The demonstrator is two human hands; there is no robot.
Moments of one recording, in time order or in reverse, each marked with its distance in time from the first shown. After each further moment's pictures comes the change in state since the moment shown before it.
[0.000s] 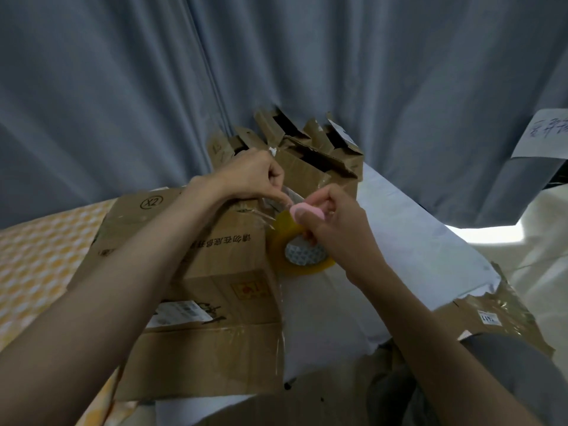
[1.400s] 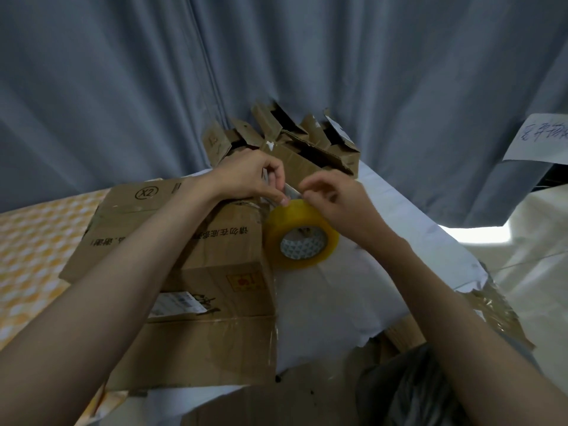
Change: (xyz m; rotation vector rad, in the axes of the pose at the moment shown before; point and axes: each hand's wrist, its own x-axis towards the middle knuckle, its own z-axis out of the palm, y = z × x) left_hand -0.014 0.004 0.003 -0.119 0.008 0.012; right_hand 0.049 0.029 -0.020 -0.374 -0.083 -0.353
